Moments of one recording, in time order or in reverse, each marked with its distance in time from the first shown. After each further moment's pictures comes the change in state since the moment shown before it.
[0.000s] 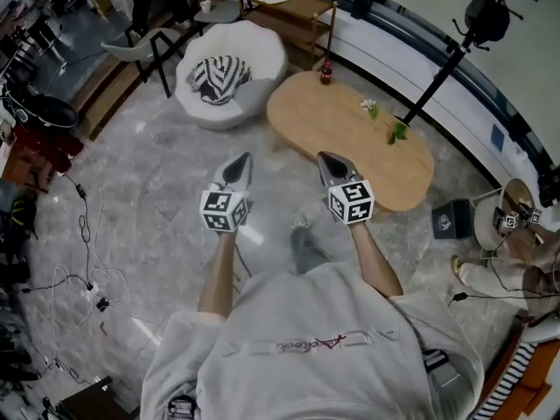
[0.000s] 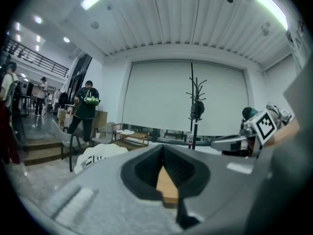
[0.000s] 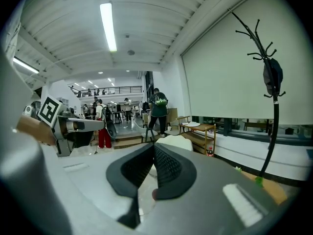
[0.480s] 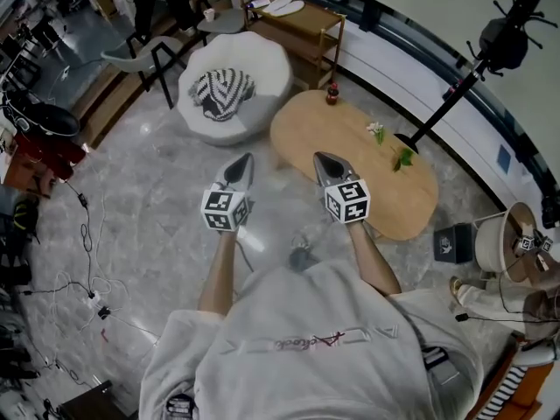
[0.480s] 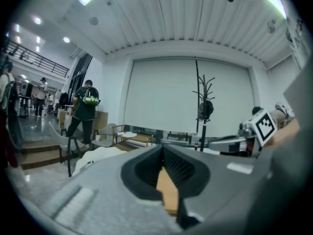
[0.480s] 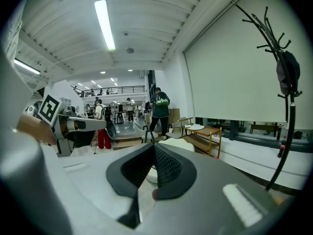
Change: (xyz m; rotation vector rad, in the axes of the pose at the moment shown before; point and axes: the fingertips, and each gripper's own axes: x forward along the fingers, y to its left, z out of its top) left arm 0.122 0.067 0.042 0.003 0.006 0.022; right arm 0.119 -0.075 0.053 -0.014 0.001 0.047
